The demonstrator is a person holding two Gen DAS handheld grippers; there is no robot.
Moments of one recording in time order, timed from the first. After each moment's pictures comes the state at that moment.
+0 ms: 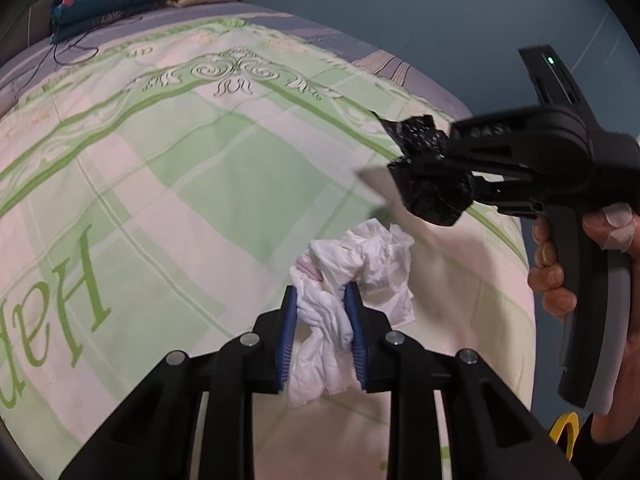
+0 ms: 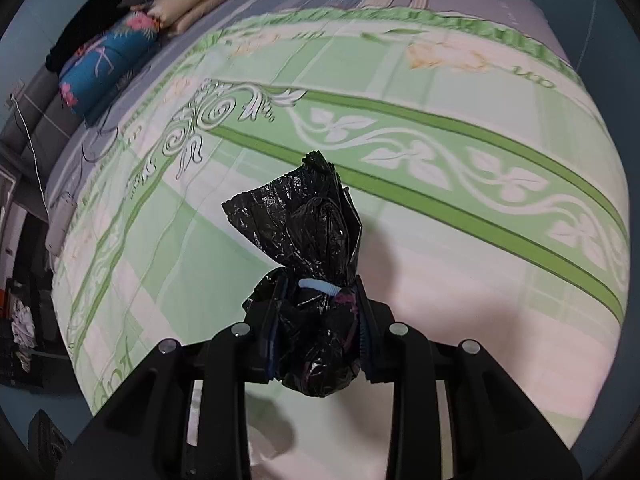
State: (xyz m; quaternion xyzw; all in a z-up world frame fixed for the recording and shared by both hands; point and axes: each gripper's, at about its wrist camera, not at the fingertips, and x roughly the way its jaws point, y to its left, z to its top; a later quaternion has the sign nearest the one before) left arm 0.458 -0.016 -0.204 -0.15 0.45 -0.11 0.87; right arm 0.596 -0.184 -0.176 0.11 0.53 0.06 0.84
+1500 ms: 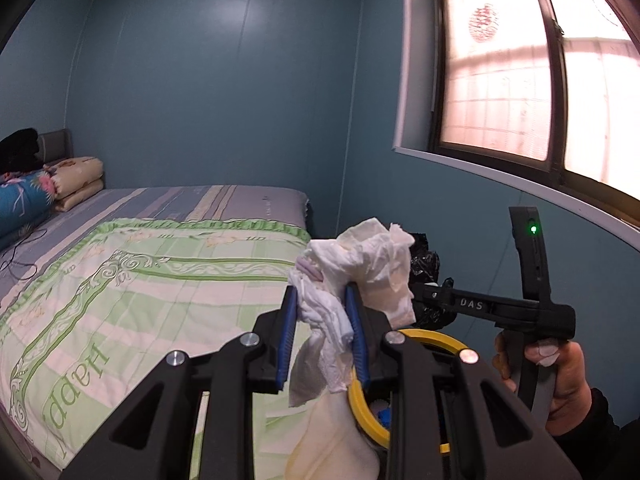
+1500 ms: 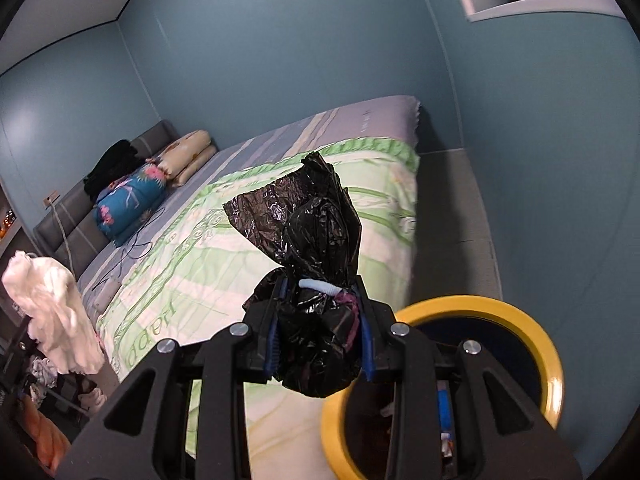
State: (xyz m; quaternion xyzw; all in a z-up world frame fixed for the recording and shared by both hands) left arm 0.103 -0.139 0.014 0.02 0.19 -0.32 0.93; right arm 0.118 -0.371 -0.053 0.20 0.28 -0.04 0.94
